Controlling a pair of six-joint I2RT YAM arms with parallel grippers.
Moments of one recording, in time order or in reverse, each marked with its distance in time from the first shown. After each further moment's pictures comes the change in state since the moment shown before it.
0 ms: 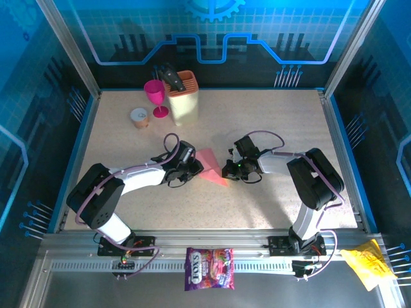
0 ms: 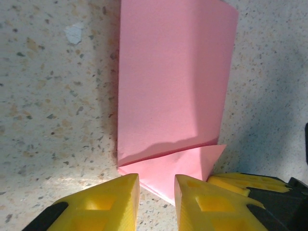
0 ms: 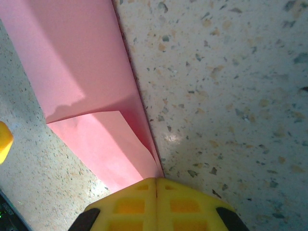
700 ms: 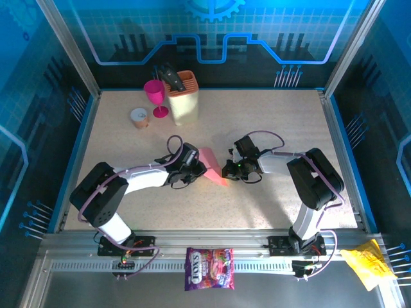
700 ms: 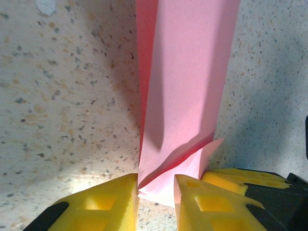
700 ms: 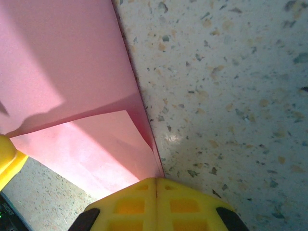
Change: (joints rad) left arm -0.031 0.023 -0.004 0.047 0.000 -0.035; right arm 0.000 0.000 0.000 0.000 0.000 0.000
